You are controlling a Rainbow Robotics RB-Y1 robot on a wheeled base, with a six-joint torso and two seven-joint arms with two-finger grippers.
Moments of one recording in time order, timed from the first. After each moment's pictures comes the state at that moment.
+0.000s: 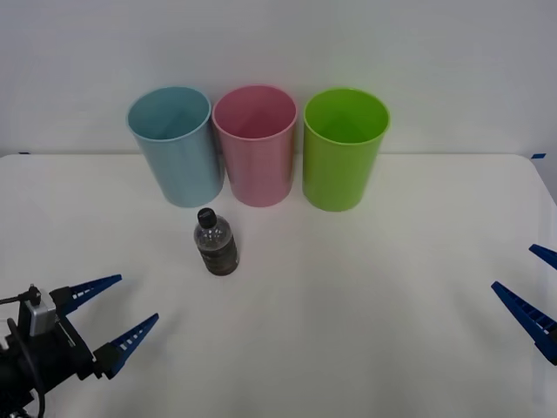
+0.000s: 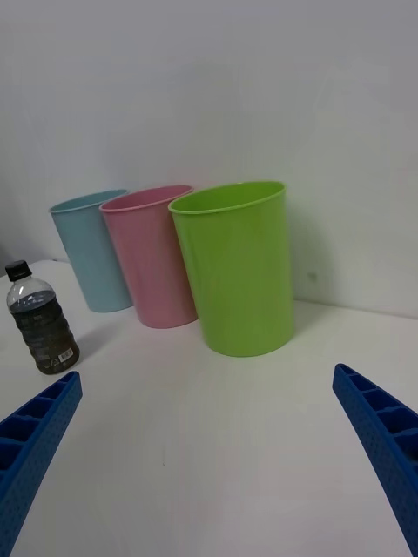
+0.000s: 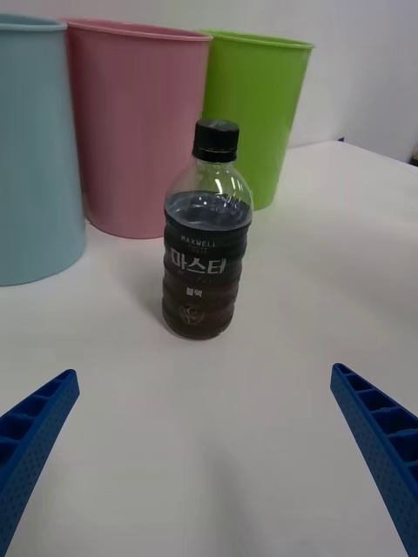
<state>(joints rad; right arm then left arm) 0.35 -0.40 -0.52 -1.66 0.96 -1.22 0.00 0.31 0.30 0.37 -1.66 -1.30 -1.14 -0.03</state>
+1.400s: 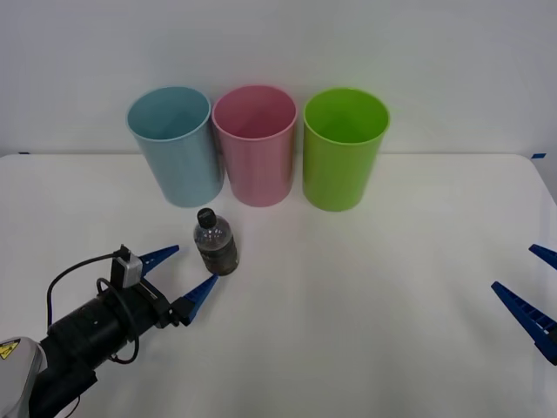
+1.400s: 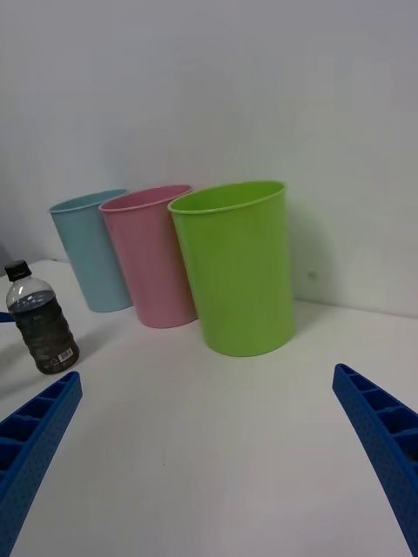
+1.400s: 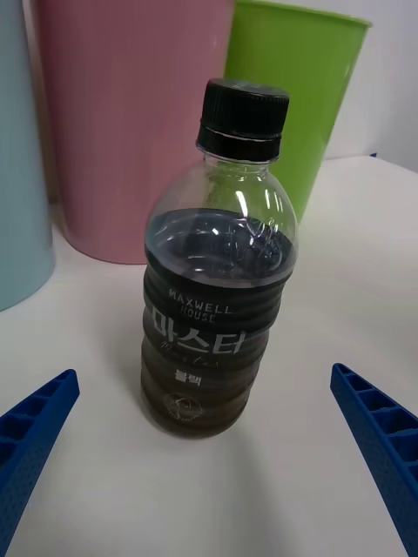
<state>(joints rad) 0.35 -0.40 -0.52 -1.66 0.96 -1.22 0.00 0.08 0.15 0.24 -1.47 -1.45 -0.95 -0.05</state>
